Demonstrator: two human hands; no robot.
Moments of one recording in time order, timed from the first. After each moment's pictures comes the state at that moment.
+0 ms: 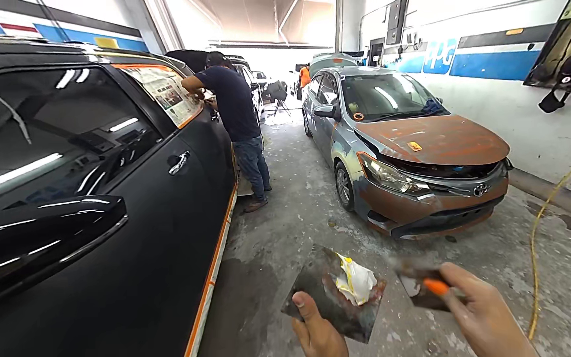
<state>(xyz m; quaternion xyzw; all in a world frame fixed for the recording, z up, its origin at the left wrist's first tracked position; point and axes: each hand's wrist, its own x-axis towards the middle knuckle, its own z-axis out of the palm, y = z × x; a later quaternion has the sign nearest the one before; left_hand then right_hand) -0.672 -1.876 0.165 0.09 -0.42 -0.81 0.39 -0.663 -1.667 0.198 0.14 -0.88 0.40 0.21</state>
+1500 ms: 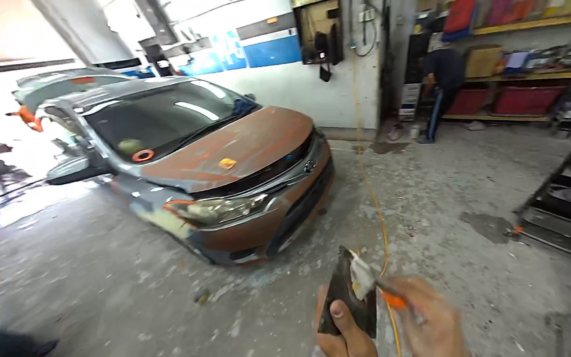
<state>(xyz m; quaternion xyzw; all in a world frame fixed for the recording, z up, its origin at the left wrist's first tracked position) -0.639 -1.393 0.157 -0.24 -0.53 -0.80 0.17 -0.541 -1.325 0.163 -0.19 -0.81 0.32 0.46</state>
